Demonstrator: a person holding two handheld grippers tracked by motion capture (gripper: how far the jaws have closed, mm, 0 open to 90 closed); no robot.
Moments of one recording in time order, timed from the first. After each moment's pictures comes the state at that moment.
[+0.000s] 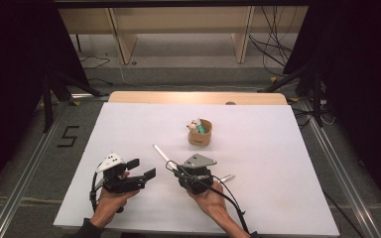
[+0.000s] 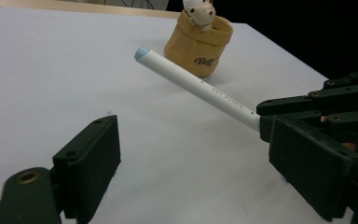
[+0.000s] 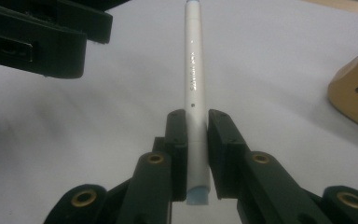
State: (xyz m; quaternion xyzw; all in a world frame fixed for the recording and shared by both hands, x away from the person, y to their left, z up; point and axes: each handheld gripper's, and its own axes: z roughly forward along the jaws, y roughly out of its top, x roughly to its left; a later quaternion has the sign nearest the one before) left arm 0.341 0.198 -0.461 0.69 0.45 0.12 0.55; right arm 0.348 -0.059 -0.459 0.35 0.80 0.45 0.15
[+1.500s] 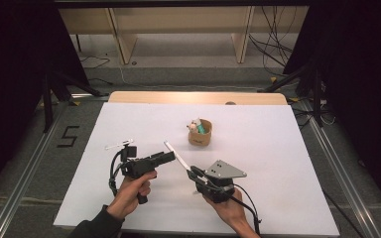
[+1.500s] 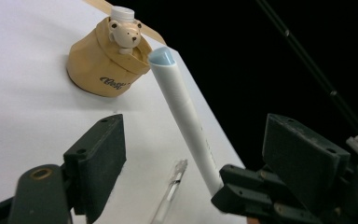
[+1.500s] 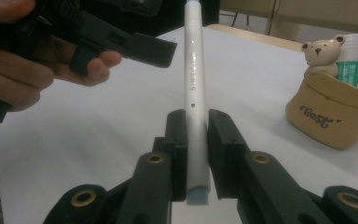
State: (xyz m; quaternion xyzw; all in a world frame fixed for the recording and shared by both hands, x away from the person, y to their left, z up) left arm 0.372 0.157 -0.437 0.57 0.52 -0.11 0.62; right arm 0.319 -0.108 -0.442 0.32 0.77 0.52 0.18
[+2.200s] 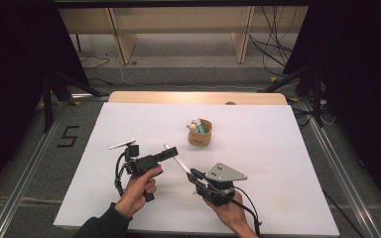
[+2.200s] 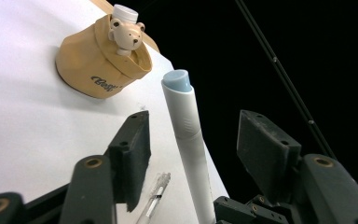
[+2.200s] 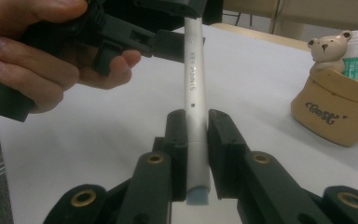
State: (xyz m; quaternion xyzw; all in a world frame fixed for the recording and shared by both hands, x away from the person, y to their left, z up) left arm 0.378 0.149 -0.446 0.53 0.54 -0.15 0.64; right arm 0.313 -0.109 -0.444 0.32 0.77 0.52 0.17
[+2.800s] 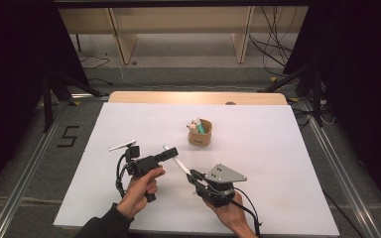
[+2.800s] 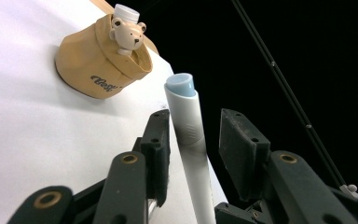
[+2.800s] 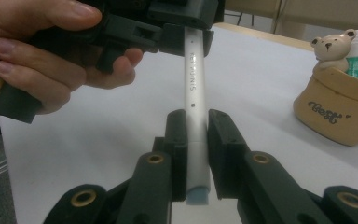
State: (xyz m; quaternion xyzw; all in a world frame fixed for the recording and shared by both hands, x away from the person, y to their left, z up) left arm 0.377 0.148 -0.450 0.52 0.54 -0.15 0.64; right arm 0.311 -0.109 -0.446 0.32 0.77 0.52 0.17
